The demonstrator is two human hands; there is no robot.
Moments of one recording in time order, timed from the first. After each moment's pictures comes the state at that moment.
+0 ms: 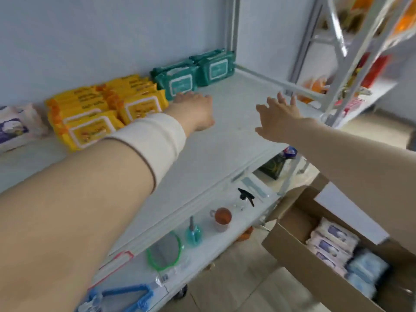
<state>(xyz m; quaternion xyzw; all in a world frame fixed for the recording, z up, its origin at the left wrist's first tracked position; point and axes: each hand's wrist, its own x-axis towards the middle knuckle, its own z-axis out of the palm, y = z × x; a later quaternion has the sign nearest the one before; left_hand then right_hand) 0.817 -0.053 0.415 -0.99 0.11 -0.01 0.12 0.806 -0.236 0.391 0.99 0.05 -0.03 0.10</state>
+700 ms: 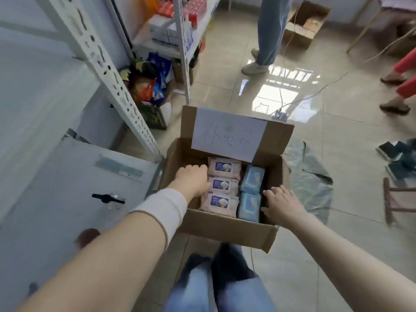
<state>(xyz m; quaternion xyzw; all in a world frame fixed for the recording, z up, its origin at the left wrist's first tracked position) 0.793 -0.490 0.126 -0.87 0.37 0.32 0.07 0.613 -0.630 0.105 0.90 -0.27 -0.33 -0.05</state>
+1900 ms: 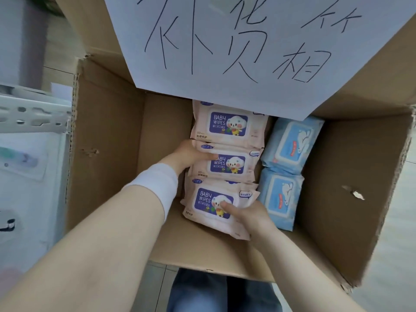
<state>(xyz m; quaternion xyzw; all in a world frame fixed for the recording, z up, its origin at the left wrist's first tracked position) 0.879 -0.597 -0.299 -0.72 -0.06 0.63 -0.29 0.693 -0.648 -0.248 0.39 -0.65 -0.28 -0.59</state>
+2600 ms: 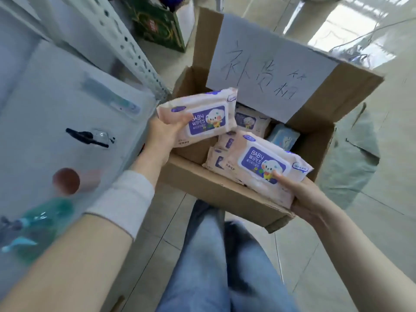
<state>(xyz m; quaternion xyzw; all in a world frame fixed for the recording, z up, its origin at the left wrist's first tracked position) 0.839 -0.482 -0.008 -0.77 -0.17 0.24 -0.56 0.630 -0.686 -0.020 0.38 -0.44 -0.16 -0.80</state>
